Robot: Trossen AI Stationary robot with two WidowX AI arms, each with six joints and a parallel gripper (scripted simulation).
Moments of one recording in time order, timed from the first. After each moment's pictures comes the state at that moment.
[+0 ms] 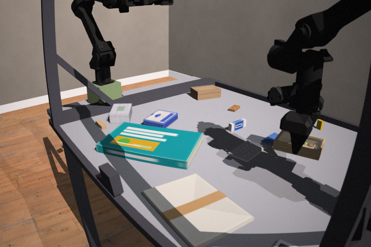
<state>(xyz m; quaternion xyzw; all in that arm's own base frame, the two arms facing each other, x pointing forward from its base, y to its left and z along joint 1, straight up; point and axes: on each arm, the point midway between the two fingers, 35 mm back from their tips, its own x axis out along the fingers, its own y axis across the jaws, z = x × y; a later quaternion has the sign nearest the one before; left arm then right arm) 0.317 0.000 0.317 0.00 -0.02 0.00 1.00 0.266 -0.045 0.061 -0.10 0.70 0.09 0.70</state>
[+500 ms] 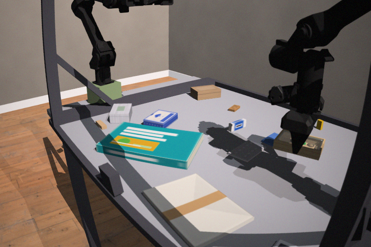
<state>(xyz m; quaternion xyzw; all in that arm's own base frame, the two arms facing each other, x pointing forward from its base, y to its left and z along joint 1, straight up) 0.317 0.000 0.317 0.00 -0.02 0.00 1.00 0.266 -0.046 0.061 -0.09 0.70 0.10 0.70</state>
